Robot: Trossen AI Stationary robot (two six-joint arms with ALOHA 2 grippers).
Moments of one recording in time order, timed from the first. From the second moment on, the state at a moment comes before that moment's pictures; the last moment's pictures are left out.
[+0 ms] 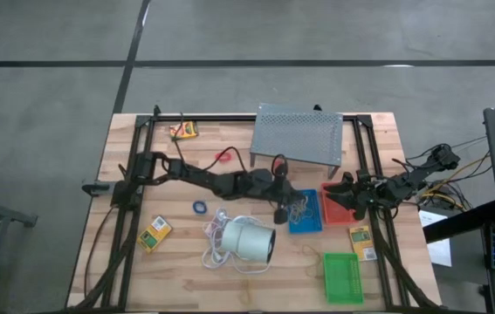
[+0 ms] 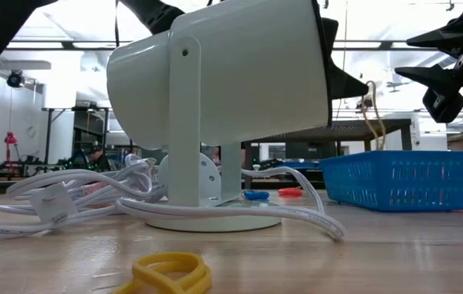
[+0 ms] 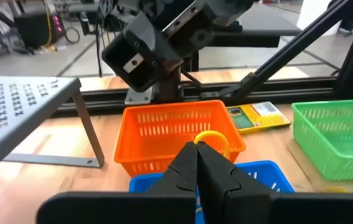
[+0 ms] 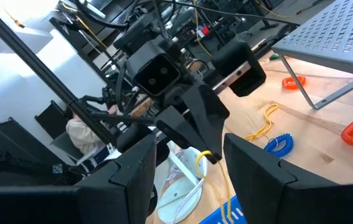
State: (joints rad) left arm -0.02 2.15 1.37 0.53 0.06 0.05; right arm 0.54 0.05 0.01 0.08 0.63 0.69
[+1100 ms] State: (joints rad) left arm -0.01 2.15 1.38 0.35 0.07 0.04; right arm 0.54 0.05 0.01 0.08 0.63 0.69
